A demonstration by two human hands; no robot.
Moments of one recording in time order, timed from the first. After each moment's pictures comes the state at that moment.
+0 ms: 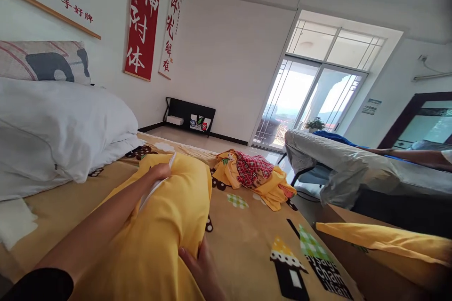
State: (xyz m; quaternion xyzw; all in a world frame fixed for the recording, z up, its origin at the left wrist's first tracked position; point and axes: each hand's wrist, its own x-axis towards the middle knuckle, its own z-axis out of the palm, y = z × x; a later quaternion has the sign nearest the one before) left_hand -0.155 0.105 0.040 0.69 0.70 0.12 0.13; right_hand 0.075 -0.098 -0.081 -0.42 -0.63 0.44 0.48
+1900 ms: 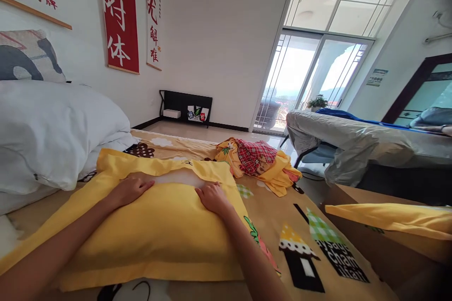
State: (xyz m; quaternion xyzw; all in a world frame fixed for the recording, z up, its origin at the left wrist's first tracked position) left_hand -0.210 0.042 0.003 0.74 0.66 0.13 0.07; right_hand 0.099 0.042 -0.007 -0.54 -0.83 -0.02 0.12
